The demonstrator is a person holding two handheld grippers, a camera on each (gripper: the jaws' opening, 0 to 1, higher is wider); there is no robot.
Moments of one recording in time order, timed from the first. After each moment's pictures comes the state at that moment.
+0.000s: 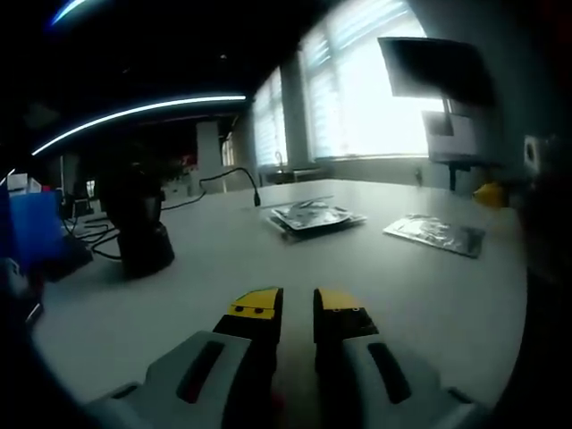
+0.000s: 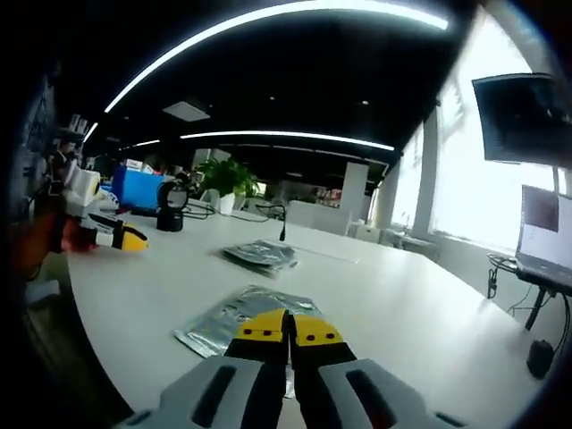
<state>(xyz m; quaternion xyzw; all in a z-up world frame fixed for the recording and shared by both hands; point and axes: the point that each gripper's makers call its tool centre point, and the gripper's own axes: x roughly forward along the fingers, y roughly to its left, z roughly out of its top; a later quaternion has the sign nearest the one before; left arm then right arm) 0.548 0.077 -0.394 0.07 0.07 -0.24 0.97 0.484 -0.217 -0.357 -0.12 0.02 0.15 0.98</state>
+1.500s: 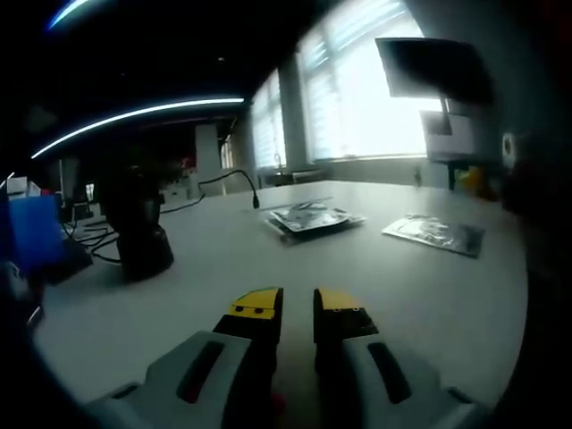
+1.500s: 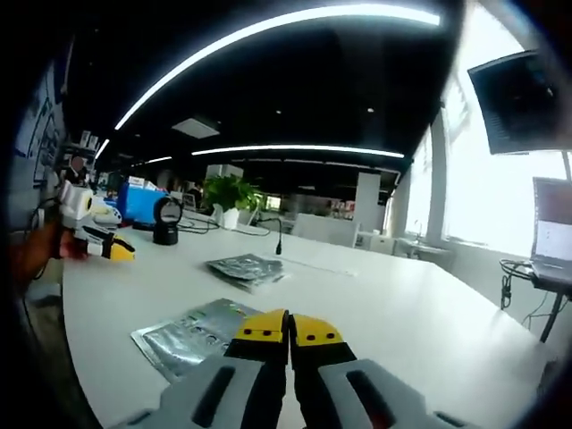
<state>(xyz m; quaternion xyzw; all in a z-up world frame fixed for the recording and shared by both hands) 0.539 0.070 -0.393 0.07 0.06 -0.24 0.97 0.521 -0.254 -0.347 -0.09 0.00 0.19 0.98</state>
